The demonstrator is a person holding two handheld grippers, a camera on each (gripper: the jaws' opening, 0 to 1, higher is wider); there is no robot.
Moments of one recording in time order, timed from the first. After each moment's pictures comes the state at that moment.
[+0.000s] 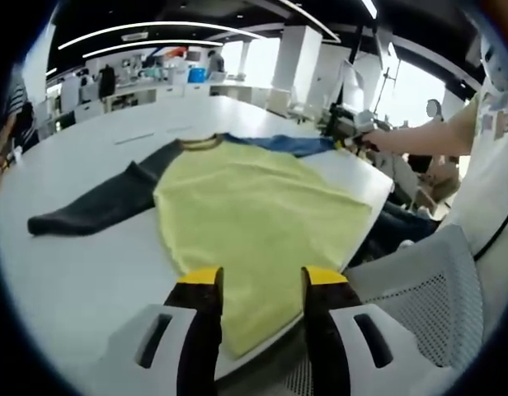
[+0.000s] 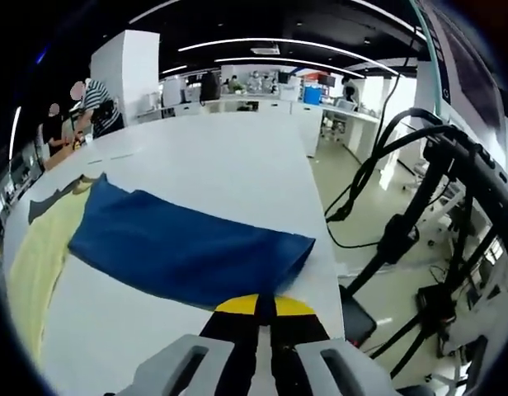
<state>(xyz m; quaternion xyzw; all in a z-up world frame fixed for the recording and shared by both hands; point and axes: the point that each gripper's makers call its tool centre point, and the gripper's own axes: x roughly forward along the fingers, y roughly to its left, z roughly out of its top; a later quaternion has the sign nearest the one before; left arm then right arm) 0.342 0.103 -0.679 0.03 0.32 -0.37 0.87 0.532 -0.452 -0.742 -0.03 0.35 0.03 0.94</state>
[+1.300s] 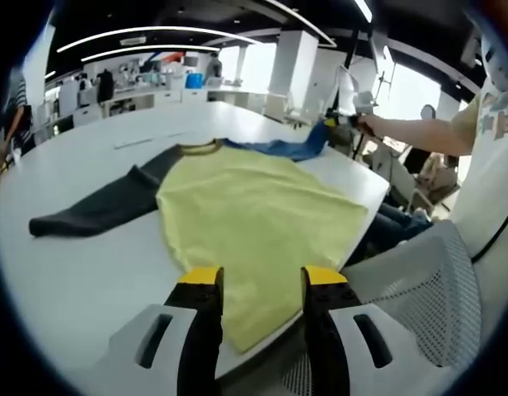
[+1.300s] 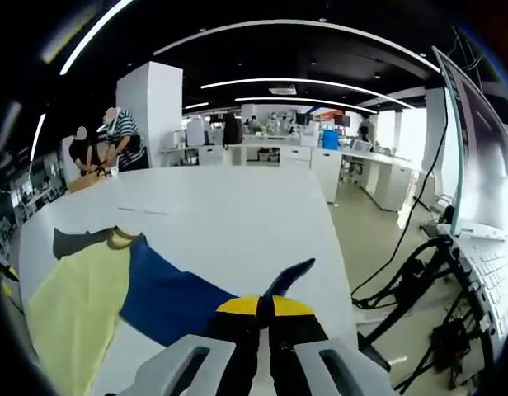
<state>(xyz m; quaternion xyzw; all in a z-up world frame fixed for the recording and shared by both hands) 0.336 0.112 -0.674 0.02 0.31 -0.38 0.87 0.570 -0.387 -0.640 -0.02 0.24 0.09 0.97</state>
